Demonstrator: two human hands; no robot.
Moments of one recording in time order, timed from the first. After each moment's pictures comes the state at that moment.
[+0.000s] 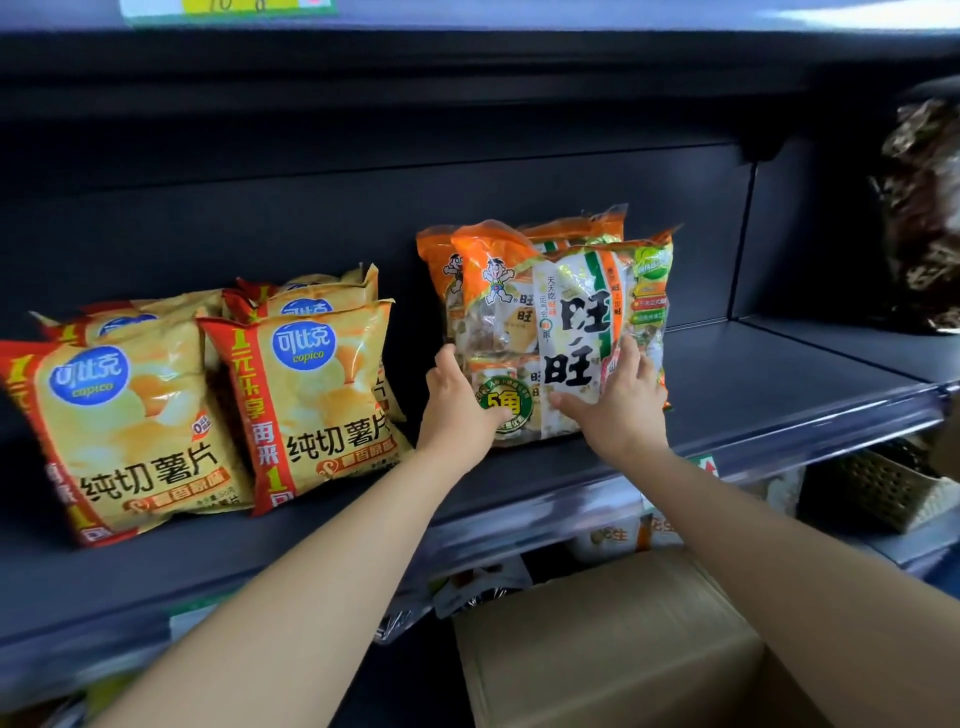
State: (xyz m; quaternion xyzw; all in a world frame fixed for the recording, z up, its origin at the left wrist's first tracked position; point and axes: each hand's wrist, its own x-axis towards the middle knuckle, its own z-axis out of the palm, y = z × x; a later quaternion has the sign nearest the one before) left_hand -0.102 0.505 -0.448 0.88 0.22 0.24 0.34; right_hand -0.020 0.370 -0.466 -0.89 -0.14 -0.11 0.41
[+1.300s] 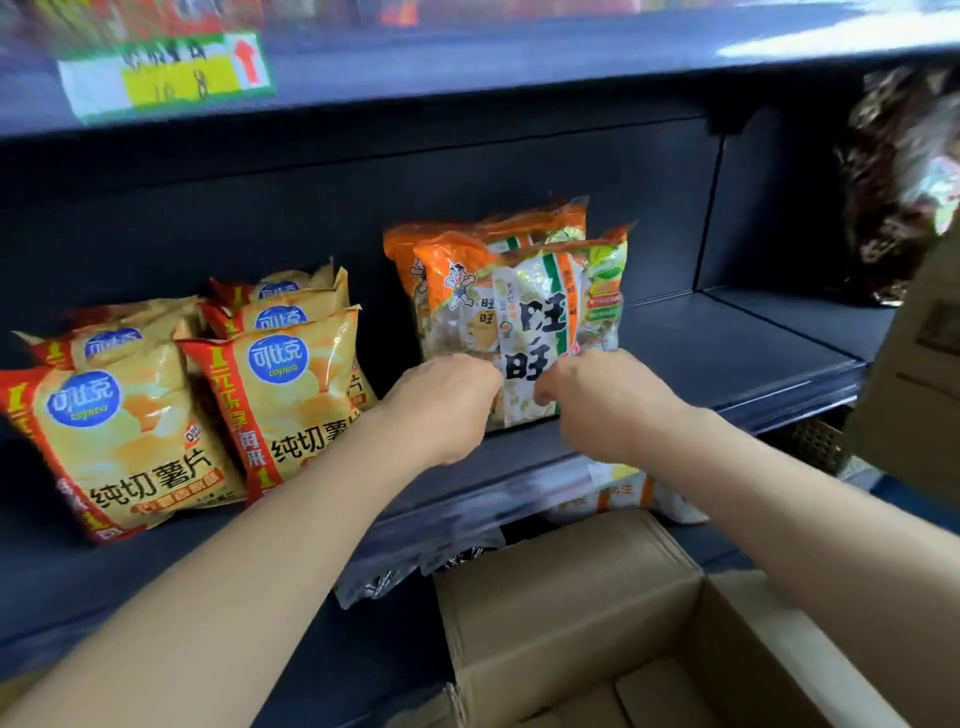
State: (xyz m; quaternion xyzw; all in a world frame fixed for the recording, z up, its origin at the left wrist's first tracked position) left_hand -0.143 0.460 -0.361 1.00 0.05 0.03 -0.06; right_hand -0.086 0.317 -0.362 -0.92 -0.39 -0.06 0.01
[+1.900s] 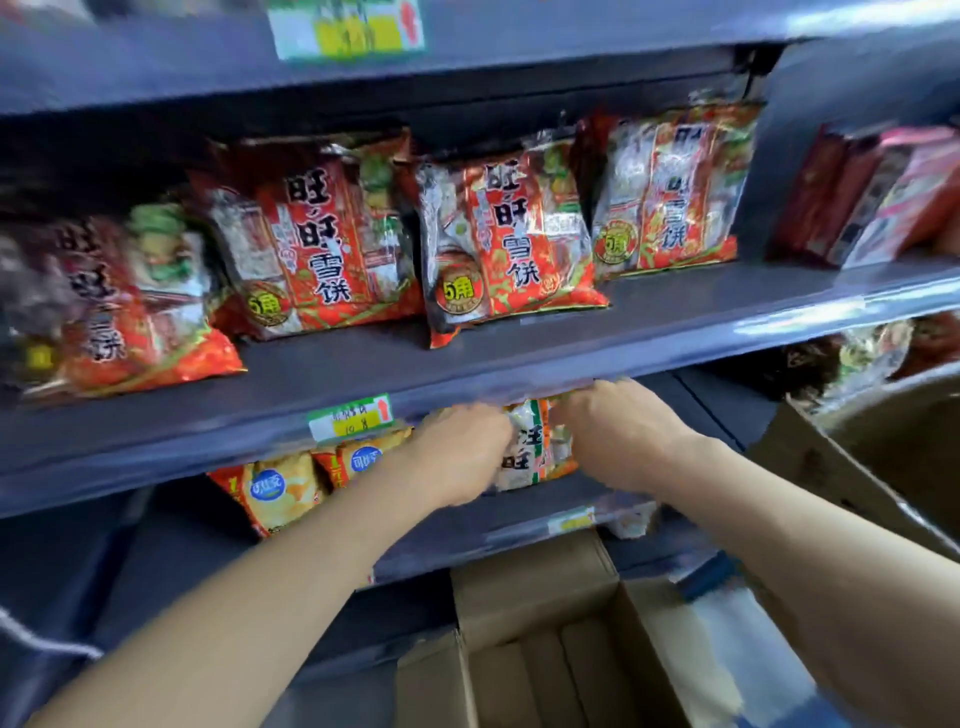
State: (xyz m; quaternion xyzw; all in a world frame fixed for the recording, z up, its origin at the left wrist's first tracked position) left_hand -0.203 0.392 -0.063 1.00 0.04 -0.07 -0.03; right_hand -0.120 0.256 -0.055 -0.89 -0.46 0.00 -0.08
